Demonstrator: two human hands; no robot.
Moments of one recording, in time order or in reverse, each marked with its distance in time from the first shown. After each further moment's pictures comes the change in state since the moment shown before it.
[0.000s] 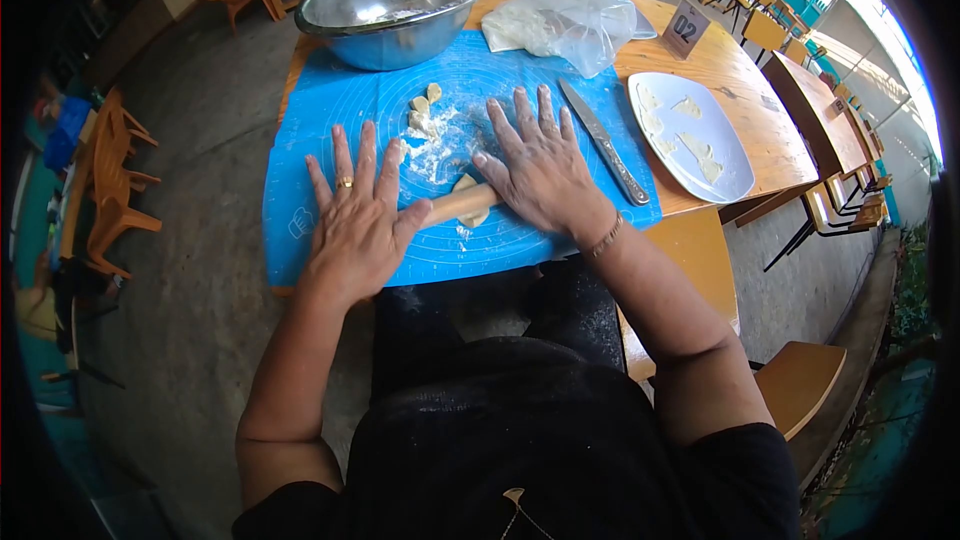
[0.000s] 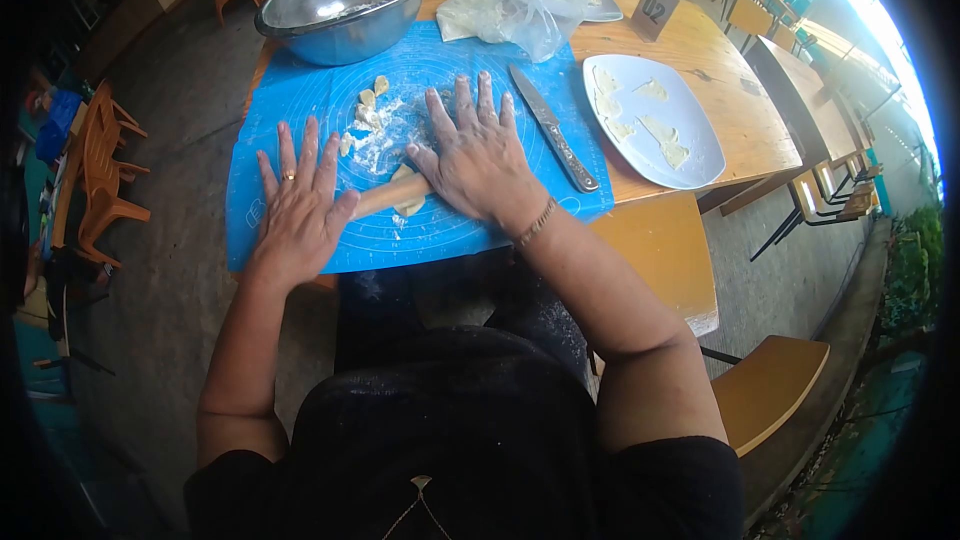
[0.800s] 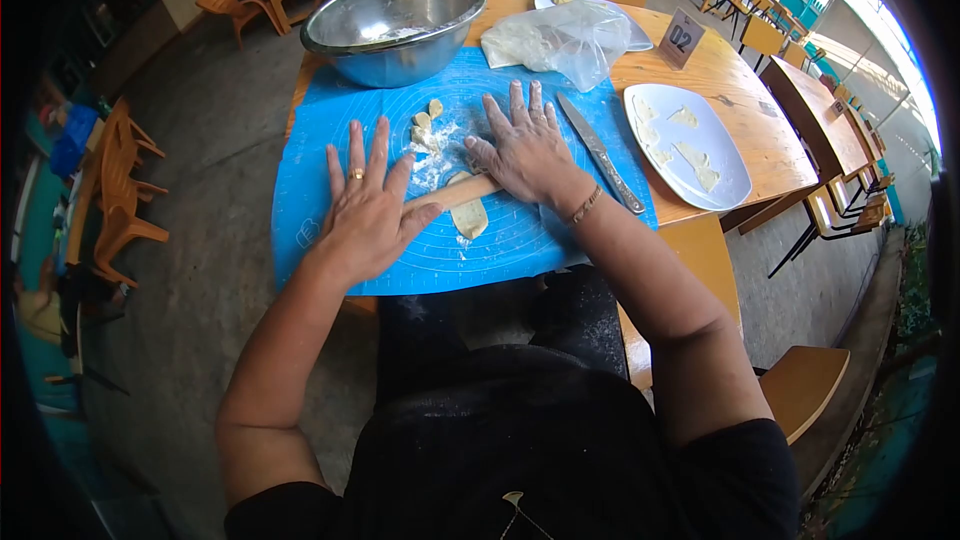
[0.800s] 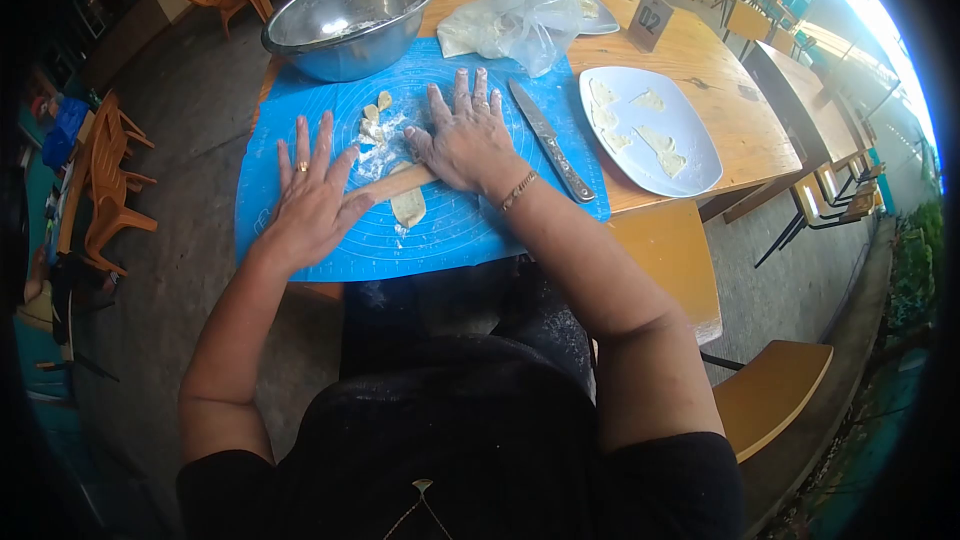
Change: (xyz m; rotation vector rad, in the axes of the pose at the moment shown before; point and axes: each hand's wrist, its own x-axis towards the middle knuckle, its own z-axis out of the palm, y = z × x) left_hand 0.023 -0.006 -0.008 0.031 -0.107 0.104; right_hand 0.040 0.013 0.015 0.055 -0.088 0.080
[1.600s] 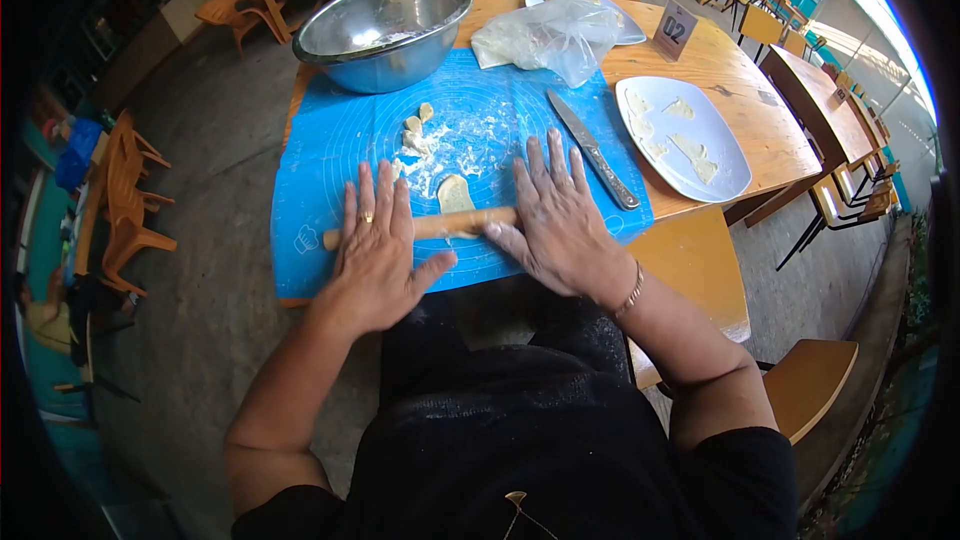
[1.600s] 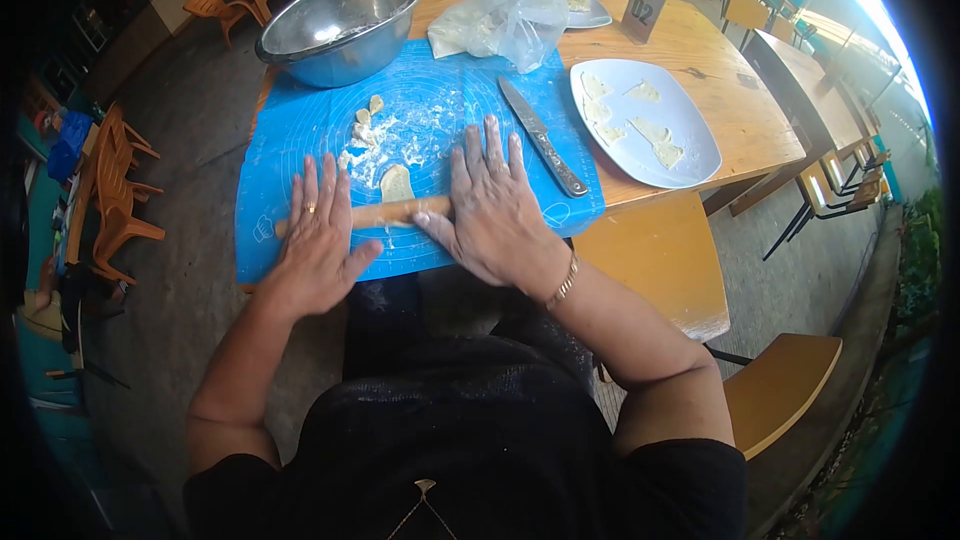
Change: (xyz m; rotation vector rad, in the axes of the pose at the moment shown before) left_hand -0.032 0.028 0.003 -0.085 -0.003 0.054; right_hand -0.099 -0.009 -0.038 -0.077 0.056 -0.157
